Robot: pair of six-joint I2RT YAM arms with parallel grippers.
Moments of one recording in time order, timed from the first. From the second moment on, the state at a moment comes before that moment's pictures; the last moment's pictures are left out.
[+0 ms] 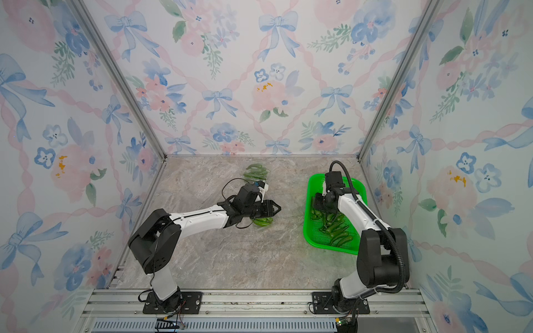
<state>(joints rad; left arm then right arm) -0.76 1.78 1.10 0.05 0.27 -0.78 0.09 1.53 1.08 -0.67 -0.09 0.31</state>
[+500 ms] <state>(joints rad) -0.54 1.43 0.78 0.05 0.23 -0.78 0.45 1.54 1.34 -0.77 -0.12 0.24</state>
